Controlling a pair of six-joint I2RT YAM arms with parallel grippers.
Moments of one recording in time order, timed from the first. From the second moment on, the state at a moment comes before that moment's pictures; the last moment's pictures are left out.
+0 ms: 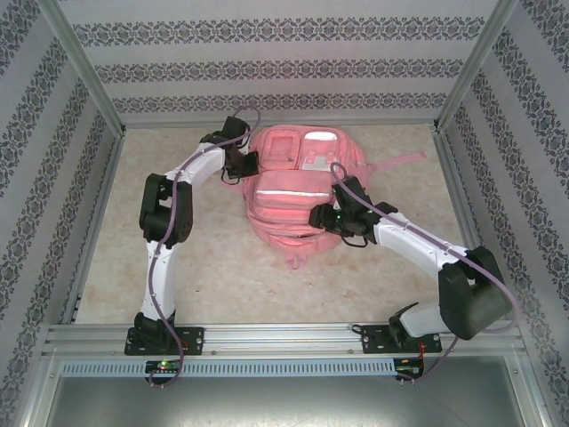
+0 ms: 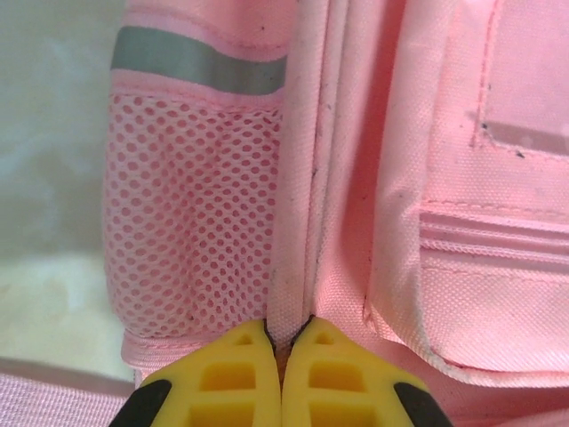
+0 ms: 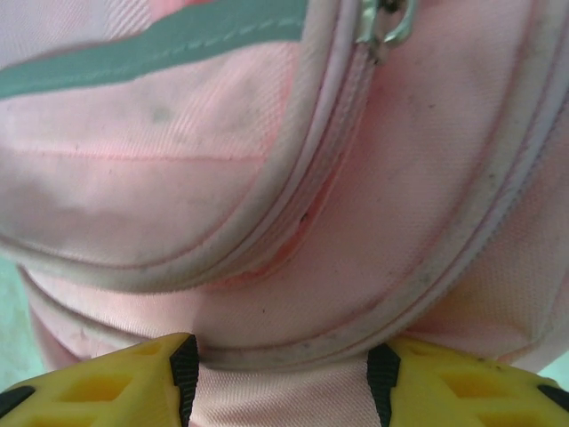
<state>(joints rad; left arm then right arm) -0.26 2.24 1.83 -0.68 0.22 -0.42 0.46 1.42 0.88 -0.42 -0.16 0.70</state>
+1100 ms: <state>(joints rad) -0.58 1.56 1.14 -0.55 0.01 -0.90 0.27 1.47 1.14 -0.54 -0.15 0.49</state>
